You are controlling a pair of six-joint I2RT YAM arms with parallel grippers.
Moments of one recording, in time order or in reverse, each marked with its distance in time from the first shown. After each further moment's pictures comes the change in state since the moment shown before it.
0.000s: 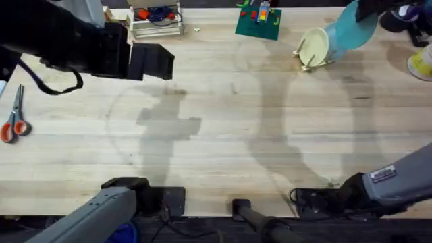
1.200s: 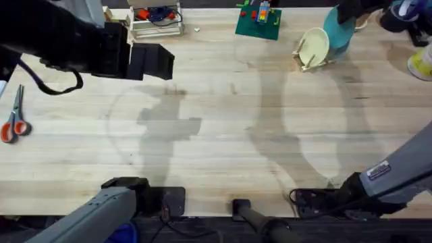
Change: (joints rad) left arm 0.000 0.000 0.000 0.000 0.000 0.000; right arm 0.062 0.116 0.000 0.126 0.065 0.031
